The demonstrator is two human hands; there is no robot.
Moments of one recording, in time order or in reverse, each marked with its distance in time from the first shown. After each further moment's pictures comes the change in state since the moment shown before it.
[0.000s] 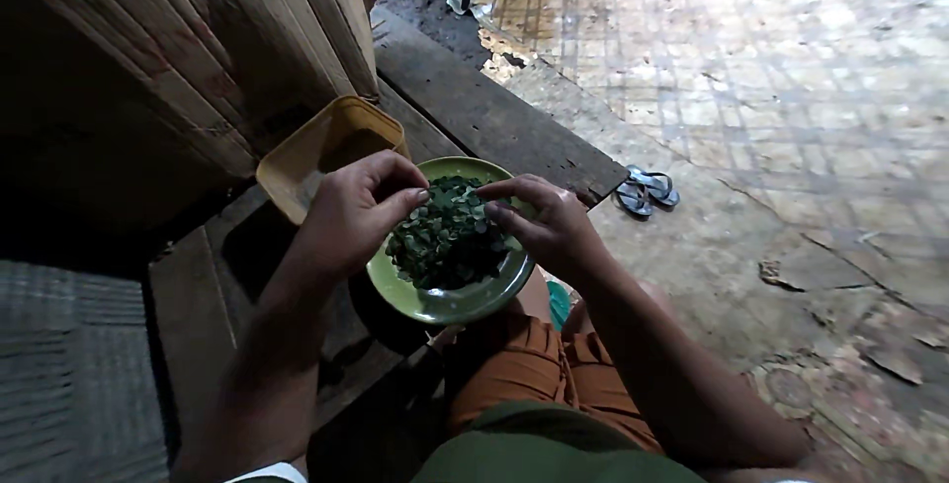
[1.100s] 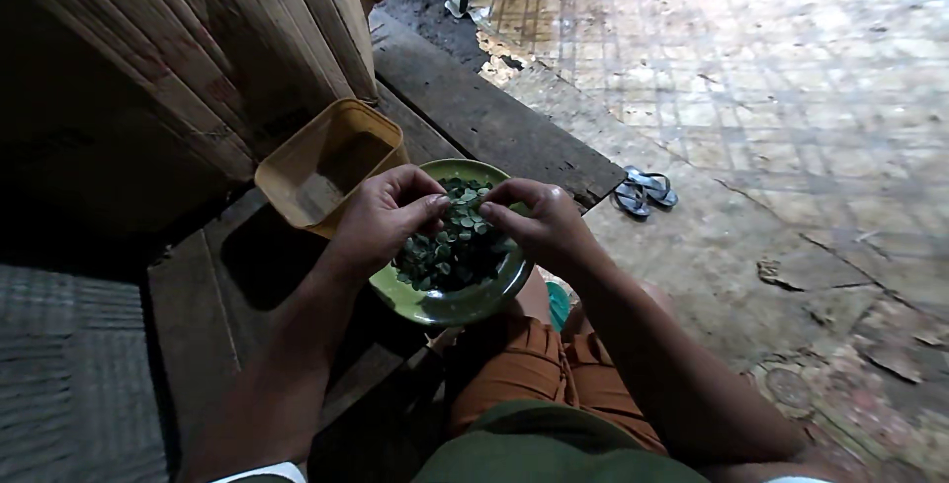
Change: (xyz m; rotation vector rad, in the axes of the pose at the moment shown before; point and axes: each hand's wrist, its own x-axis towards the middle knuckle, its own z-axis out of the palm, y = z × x) left_hand 0.007 -0.013 0.029 -0.396 -0.069 -0.153; right_hand 0.007 -0.004 0.001 0.071 -0.041 0.117
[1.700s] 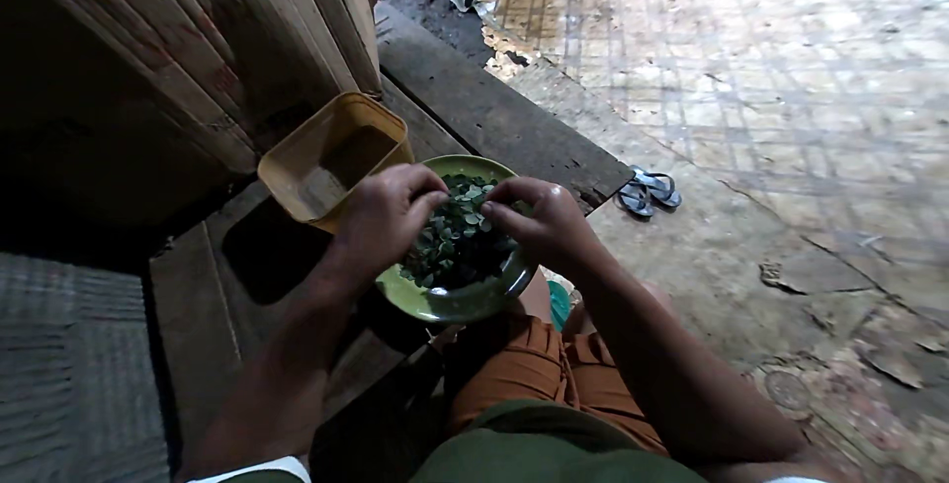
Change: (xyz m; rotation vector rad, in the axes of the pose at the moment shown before) left_hand -0.001 -0.005 -0.006 0.686 0.093 0.297; right_hand 0.003 0.005 0.003 -0.066 -0.029 -0.037
